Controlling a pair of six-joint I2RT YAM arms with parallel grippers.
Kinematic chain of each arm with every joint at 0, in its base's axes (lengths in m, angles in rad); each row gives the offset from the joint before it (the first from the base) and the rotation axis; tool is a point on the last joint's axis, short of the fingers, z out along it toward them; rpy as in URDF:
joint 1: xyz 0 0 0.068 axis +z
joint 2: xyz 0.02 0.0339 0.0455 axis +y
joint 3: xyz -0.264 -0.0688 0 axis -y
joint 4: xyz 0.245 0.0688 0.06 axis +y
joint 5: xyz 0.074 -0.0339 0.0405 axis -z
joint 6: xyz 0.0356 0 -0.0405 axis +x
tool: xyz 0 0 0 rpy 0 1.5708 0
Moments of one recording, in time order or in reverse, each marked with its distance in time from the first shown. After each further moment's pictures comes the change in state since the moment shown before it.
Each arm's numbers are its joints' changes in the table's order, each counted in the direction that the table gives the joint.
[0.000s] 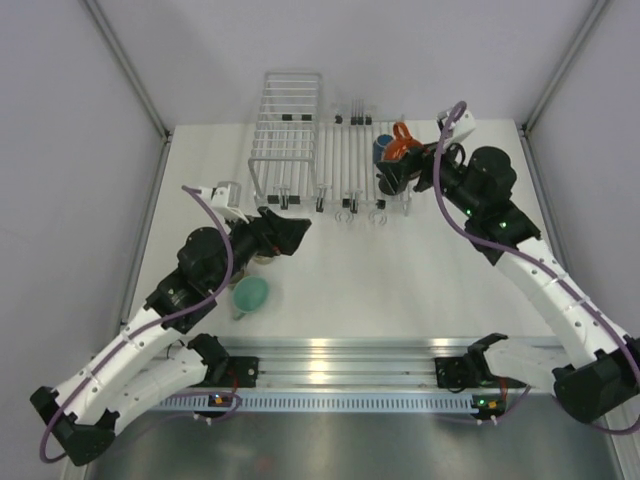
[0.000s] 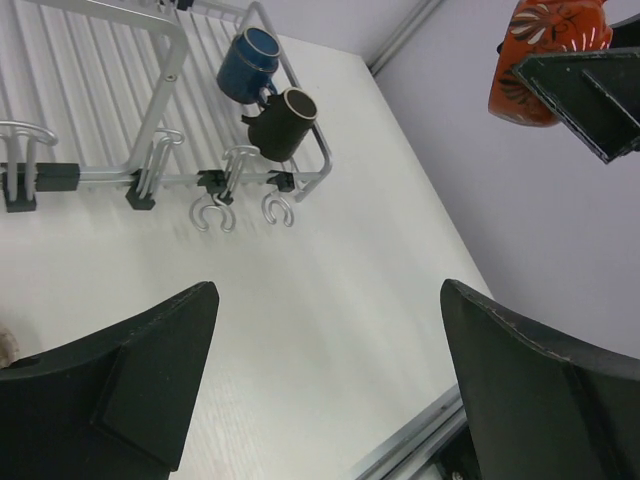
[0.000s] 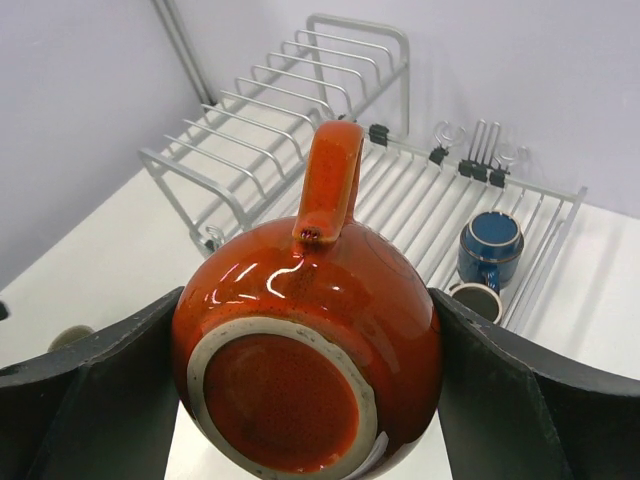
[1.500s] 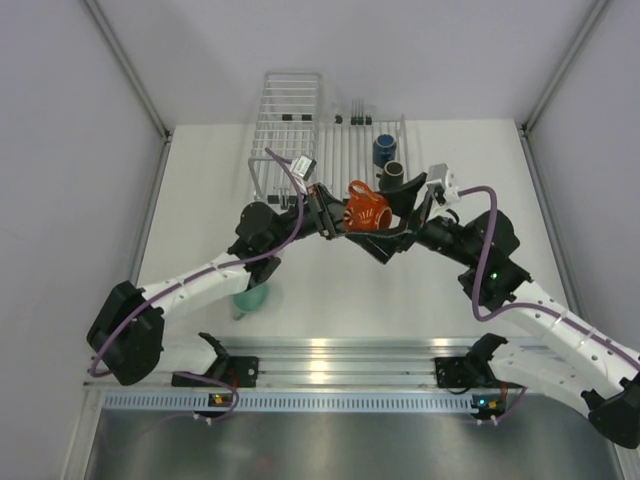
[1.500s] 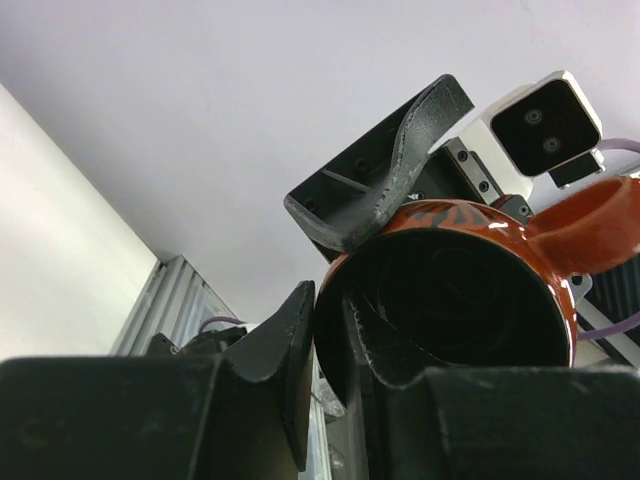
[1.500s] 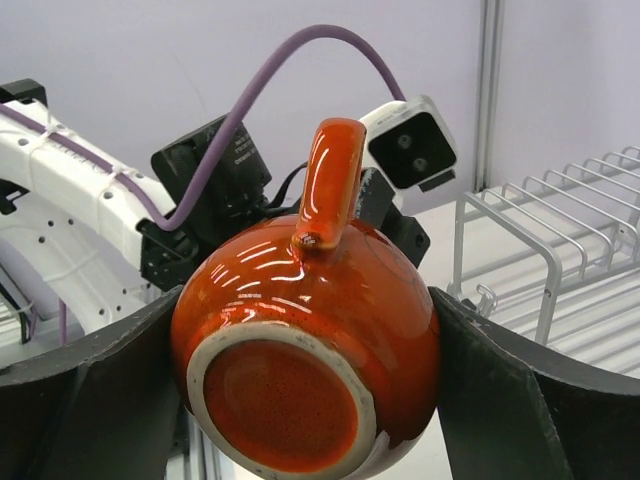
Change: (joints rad) left arm -0.024 0.609 0.017 -1.023 0.641 -0.705; right arm 0.251 -0.183 -0.304 -0.446 -0.292 0.135
